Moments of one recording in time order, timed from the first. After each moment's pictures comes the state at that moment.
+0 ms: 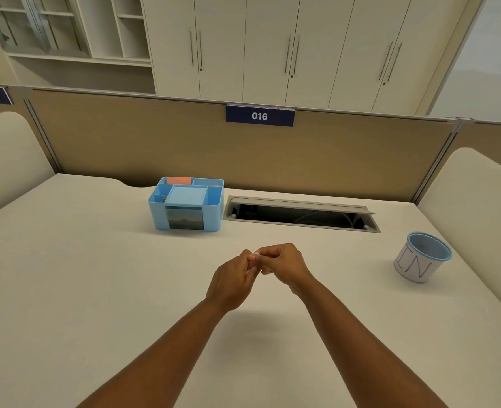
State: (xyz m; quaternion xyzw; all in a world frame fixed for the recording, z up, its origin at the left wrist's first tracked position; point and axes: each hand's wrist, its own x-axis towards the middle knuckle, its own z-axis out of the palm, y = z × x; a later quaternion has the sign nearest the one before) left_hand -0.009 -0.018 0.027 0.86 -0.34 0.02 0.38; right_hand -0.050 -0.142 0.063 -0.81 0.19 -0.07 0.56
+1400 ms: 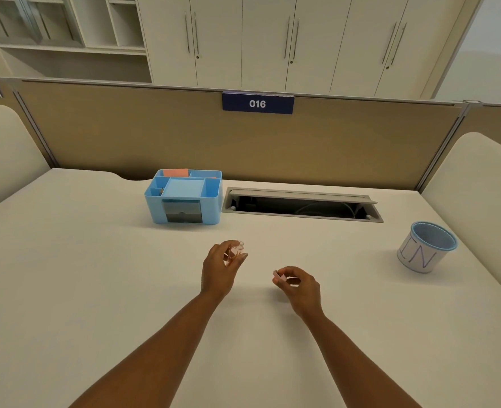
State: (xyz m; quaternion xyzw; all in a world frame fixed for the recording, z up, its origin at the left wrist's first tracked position) left_hand 0.012 -0.020 0.004 0.82 -0.15 0.01 0.55; right_hand -0.083 -0.166 -0.024 -0.76 0.25 -0.19 0.56
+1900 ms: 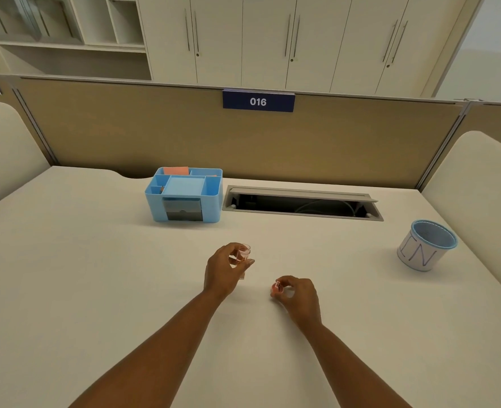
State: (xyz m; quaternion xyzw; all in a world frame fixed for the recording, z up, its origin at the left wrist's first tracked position) left_hand 0.006 -0.021 0.009 0.83 -0.17 -0.04 0.53; right_hand -0.089 -0.164 -0.048 -0.85 0.25 -0.16 0.43
